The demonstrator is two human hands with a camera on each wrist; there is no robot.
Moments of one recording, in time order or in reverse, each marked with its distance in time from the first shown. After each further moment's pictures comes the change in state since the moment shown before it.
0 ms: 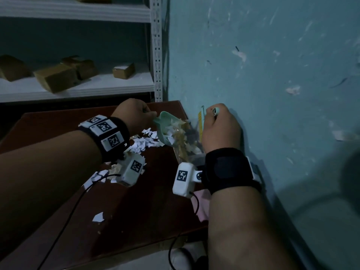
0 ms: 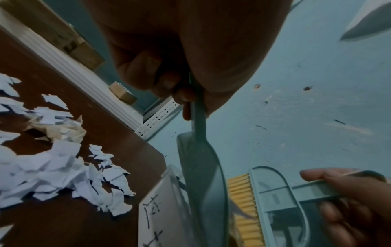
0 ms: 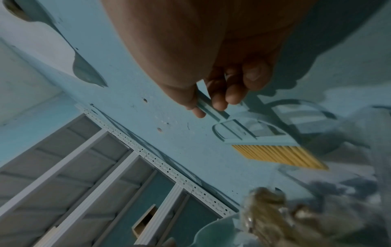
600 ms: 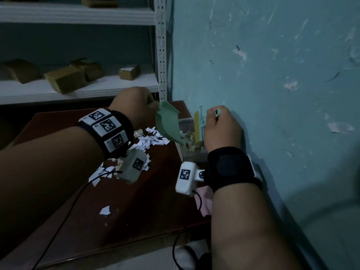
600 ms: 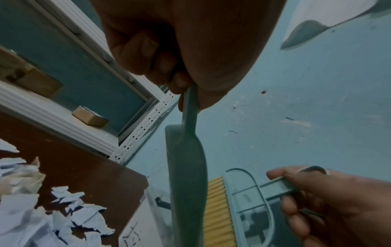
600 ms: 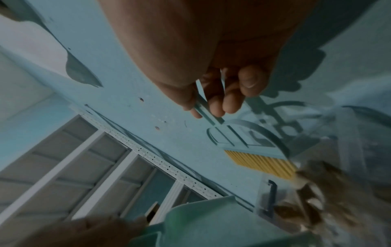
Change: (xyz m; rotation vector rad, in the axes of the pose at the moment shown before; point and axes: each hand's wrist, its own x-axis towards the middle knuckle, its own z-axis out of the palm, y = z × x) left_hand -0.024 0.025 -0.027 0.218 0.165 0.148; right_hand -0.008 0.000 -0.002 0.081 -0.051 0.035
